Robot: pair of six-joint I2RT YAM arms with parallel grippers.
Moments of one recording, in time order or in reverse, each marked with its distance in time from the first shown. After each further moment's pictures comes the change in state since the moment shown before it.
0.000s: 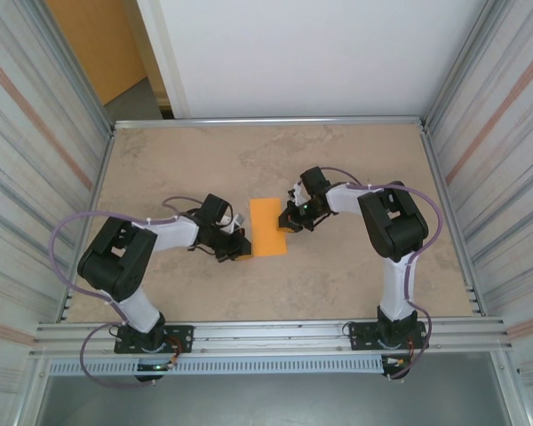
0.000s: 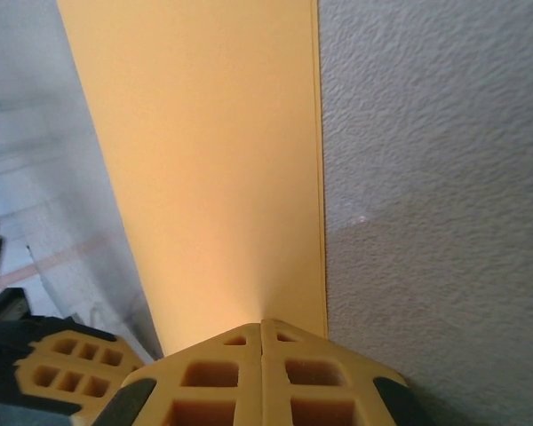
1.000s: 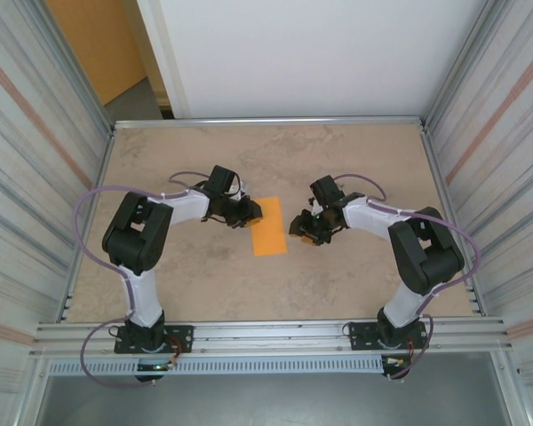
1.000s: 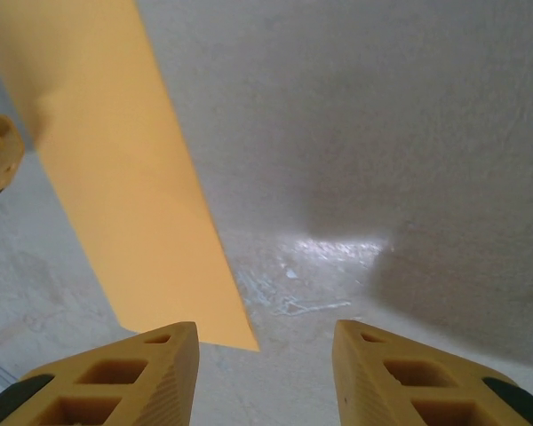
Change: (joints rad) left arm 0.061 0.248 0.319 0.063 -0.051 -0.091; right arm 0.037 -0.351 -0.226 -0.092 0.271 0.194
